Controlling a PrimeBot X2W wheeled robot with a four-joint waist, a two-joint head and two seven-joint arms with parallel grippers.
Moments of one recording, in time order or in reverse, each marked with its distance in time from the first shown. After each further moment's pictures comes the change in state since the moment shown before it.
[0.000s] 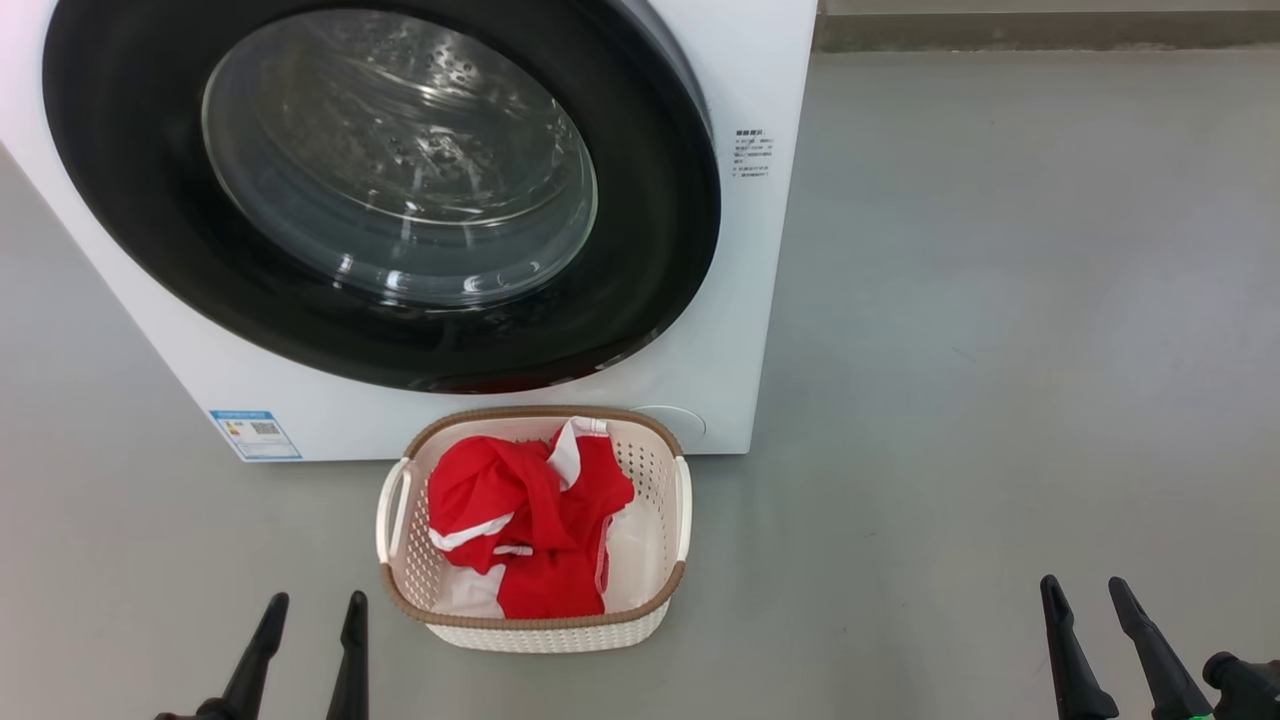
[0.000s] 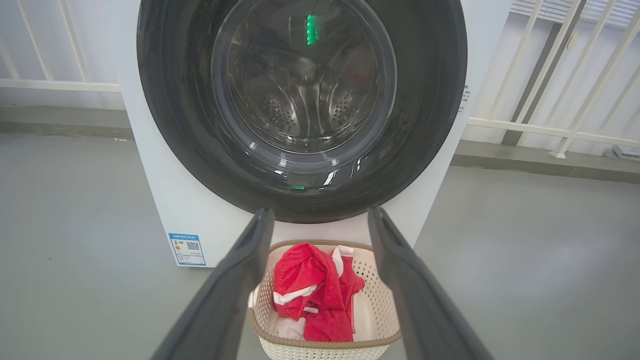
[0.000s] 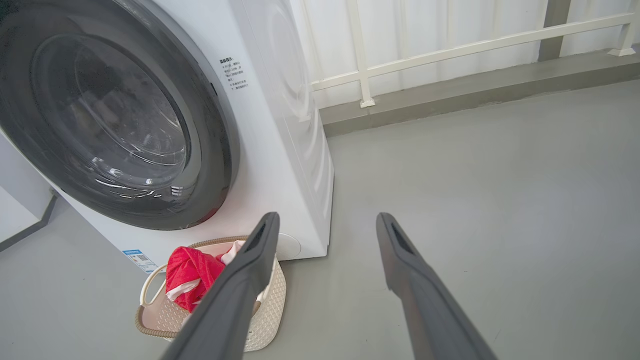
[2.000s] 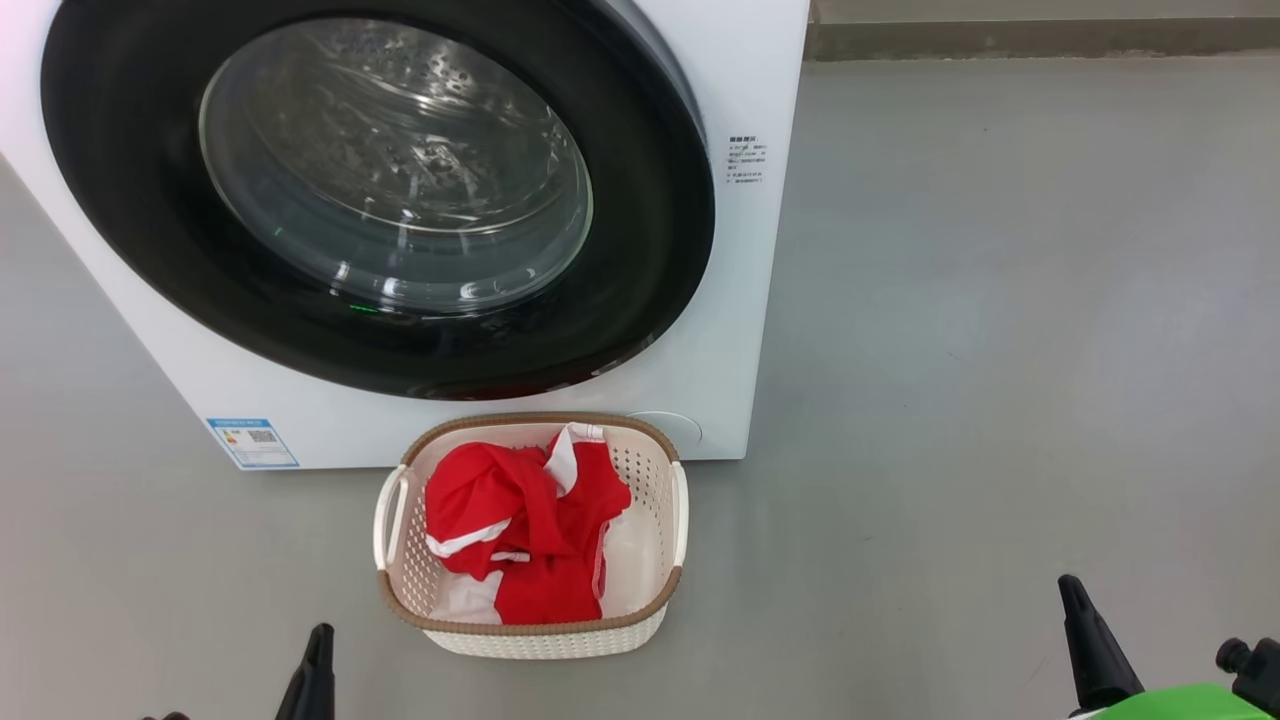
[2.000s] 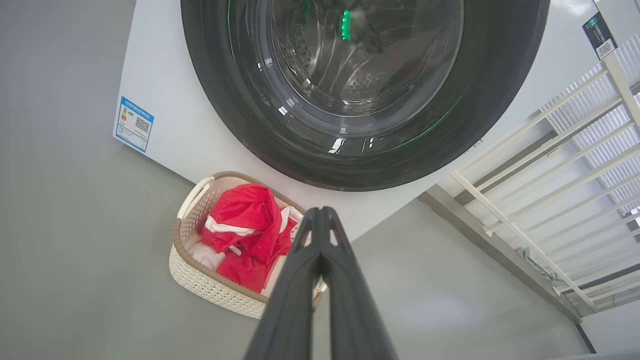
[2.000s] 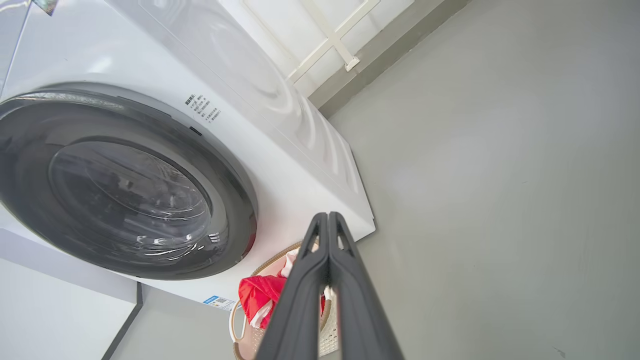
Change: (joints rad) left arm -0.015 -0.027 0.005 0.080 -0.528 0.001 0.147; right arm -0.065 0.040 -0.009 0.077 0.435 0.000 0.142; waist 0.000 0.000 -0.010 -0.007
